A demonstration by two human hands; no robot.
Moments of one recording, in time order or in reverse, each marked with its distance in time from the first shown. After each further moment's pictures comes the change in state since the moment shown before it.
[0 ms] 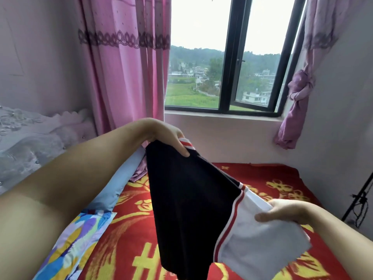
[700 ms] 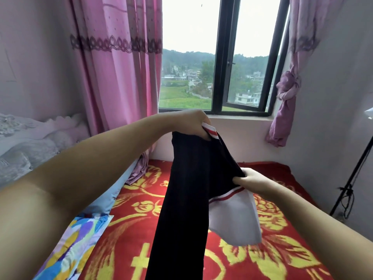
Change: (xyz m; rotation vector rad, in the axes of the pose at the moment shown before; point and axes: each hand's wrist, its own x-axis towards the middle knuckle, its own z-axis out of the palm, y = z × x) left_hand -0.009 0.077 0.023 0.250 0.464 0.413; right_hand -0.010 -0.075 0.033 0.114 0.438 -0.399
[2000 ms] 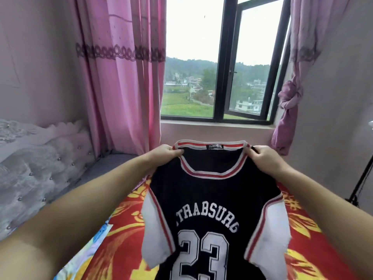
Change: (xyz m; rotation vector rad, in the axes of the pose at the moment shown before) left_hand -0.046 -0.086 0.052 -0.712 0.197 -0.416; right_hand 0.026 -0.053 -0.051 -0.352 0.405 -0.121
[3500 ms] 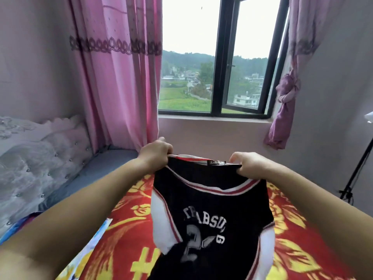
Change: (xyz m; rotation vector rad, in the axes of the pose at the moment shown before) left_hand 0.000 -0.013 0.000 0.929 0.254 0.220; right_hand -0.012 -0.016 0.020 -0.445 -0.371 0.058
